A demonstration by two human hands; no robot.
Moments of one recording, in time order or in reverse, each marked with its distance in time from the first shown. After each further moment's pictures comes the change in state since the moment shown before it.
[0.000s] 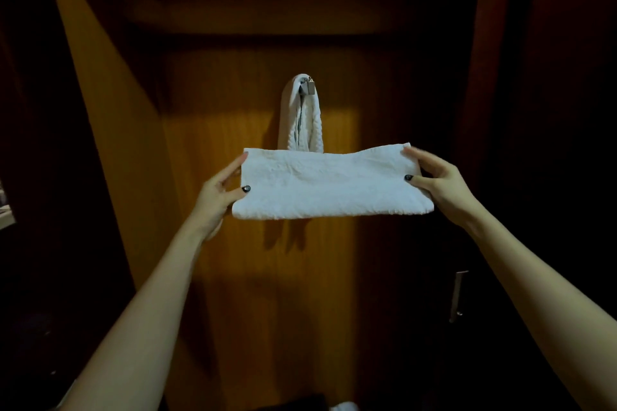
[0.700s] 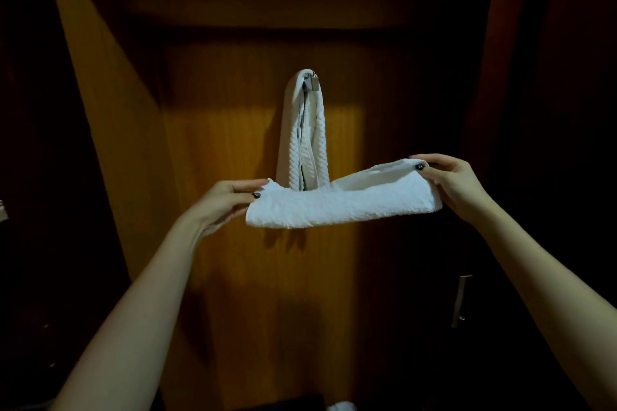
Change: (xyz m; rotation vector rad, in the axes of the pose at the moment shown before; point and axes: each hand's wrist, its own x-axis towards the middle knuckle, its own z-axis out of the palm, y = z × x) left_hand 0.015 -0.008 -0.001 -0.015 -0.182 -0.345; right_hand 0.012 -0.001 -0.009 0.031 0.052 0.076
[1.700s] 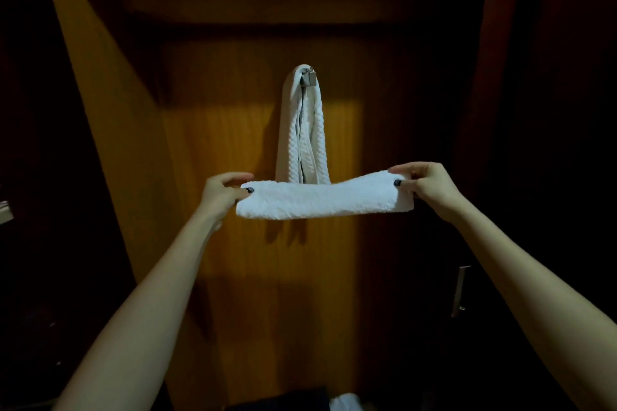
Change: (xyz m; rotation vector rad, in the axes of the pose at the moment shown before) left_hand 0.001 -0.005 0.010 0.297 0.448 0.157; right_hand -0.005 0.010 0.030 -0.327 -0.012 0.053
